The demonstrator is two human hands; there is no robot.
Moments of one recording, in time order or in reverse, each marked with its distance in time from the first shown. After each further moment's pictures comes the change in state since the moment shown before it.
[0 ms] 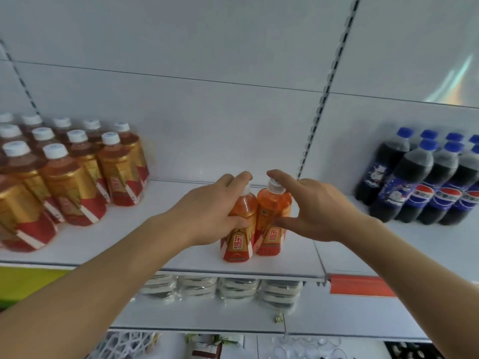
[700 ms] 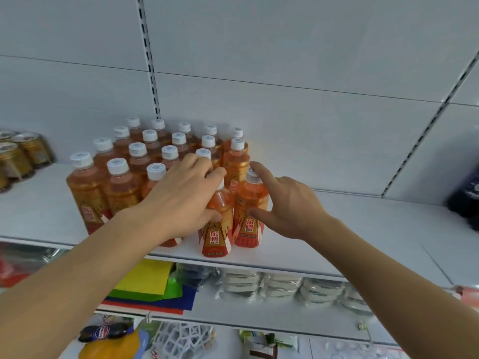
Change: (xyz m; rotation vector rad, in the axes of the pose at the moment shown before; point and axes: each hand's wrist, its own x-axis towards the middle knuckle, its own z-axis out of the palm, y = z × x) left_hand -0.149 -0.237 -0.091 0.415 0.141 -0.024; right_hand 0.136 -0.265 0.045 0.108 0.134 -0.015
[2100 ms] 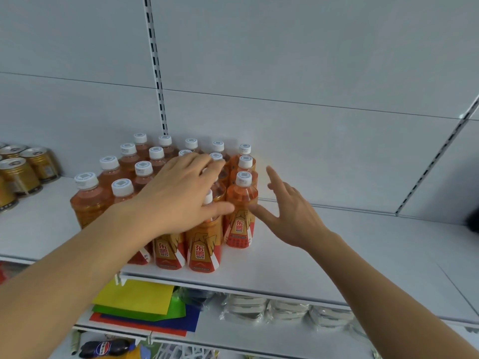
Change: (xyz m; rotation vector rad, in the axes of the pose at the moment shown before) left_hand 0.023 -0.038 -0.016 -0.016 -0.044 -0.065; right_hand 0.038 0.021 0.036 0.308 0.037 0.084
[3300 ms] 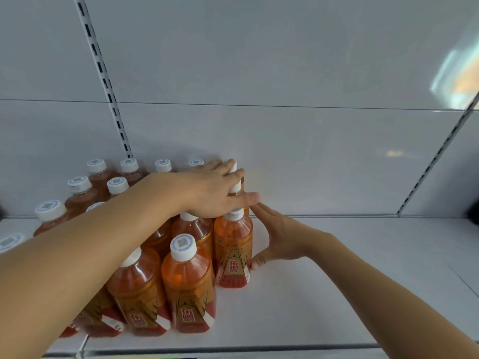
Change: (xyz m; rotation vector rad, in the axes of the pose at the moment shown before) left_hand 0.139 -0.003 0.012 -0.138 -0.463 0.105; right_hand 0.058 0.052 0.025 0.051 -0.489 0.013
